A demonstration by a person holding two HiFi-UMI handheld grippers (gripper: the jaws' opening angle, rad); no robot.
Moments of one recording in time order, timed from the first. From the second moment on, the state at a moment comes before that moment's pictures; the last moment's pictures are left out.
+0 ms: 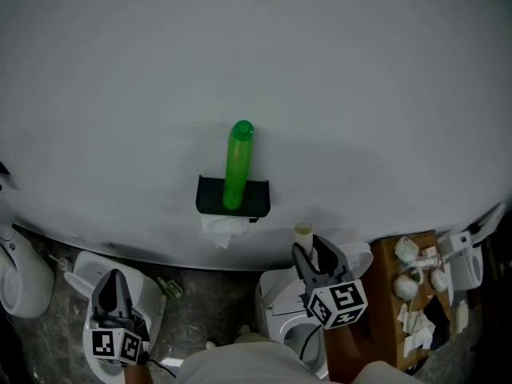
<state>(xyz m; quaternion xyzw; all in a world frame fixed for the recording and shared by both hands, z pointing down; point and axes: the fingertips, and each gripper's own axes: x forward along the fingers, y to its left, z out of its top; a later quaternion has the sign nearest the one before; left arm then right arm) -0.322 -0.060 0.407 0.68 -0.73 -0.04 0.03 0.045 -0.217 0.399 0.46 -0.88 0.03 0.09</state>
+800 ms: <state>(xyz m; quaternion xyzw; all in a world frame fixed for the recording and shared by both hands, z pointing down) -0.308 -0.068 0.387 0.69 -0.72 -0.02 0.01 0.024 -0.211 0.392 0.43 -0.90 0.03 0.08</state>
